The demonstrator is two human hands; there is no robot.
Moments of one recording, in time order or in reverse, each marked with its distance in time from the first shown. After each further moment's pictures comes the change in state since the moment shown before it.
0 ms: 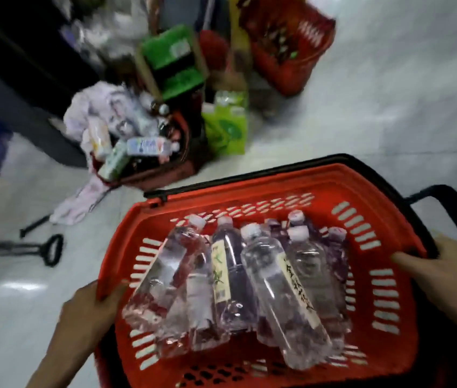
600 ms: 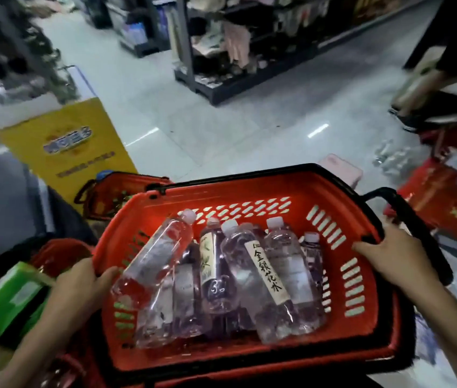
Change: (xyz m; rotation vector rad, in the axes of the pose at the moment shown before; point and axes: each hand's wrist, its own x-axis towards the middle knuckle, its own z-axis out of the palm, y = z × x) left_hand 0.187 0.511 -0.064 0.339 0.003 0.893; right_hand 0.120 -0.071 -0.175 0.205 0.538 0.367
